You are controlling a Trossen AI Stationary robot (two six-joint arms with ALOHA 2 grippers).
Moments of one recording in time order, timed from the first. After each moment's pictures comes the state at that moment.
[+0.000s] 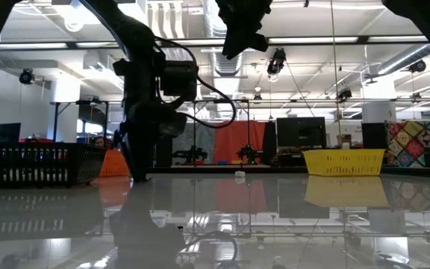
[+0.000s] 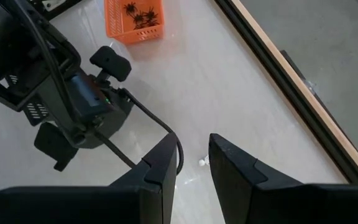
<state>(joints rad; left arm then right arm) 0.24 1.89 1.09 -0.74 0.17 -0.34 -0.41 2.00 2.35 -1.31 -0.10 0.16</state>
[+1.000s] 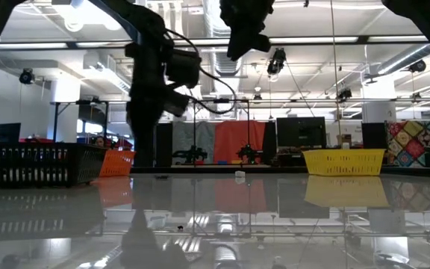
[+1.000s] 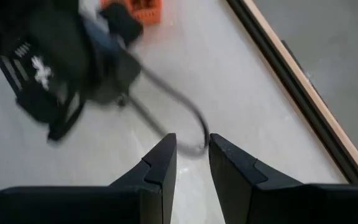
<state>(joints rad) 0.34 1.83 1.30 -1.02 0.15 -0.05 -0.41 2.00 2.35 -1.35 -0.10 0.13</state>
